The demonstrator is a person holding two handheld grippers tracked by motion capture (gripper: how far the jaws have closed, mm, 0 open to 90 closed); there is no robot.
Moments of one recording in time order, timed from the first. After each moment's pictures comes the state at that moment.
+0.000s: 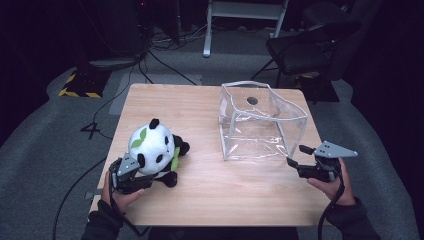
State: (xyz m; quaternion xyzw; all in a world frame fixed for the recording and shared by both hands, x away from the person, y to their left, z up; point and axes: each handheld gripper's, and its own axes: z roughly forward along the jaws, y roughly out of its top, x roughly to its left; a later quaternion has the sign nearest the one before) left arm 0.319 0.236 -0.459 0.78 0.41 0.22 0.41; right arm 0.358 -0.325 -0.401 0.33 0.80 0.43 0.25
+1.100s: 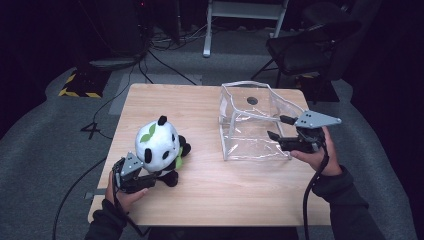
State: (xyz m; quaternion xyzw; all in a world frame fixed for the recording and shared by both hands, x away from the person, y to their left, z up) left arm 0.321 0.231 -0.464 0.78 0.41 0.22 0.43; right arm 0.398 -0.255 -0.328 0.25 0.82 0.44 0.27
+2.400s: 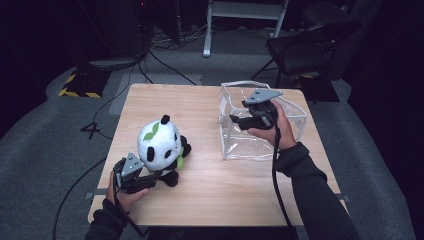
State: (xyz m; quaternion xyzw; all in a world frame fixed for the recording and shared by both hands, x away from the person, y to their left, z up) left arm 0.322 0.230 -0.467 0.78 0.40 0.22 0.43; right arm 0.466 -0.152 -0.331 0.25 0.85 0.41 0.24
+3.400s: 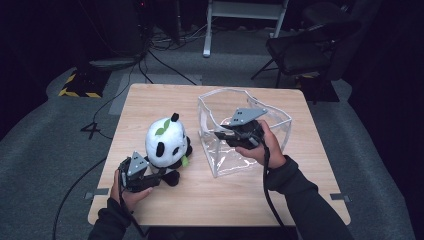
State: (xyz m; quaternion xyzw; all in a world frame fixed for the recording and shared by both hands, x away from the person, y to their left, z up) left arm 0.326 0.218 -0.468 0.78 0.40 0.23 0.42; right arm 0.409 -0.112 -0.338 0.17 0.87 0.42 0.18
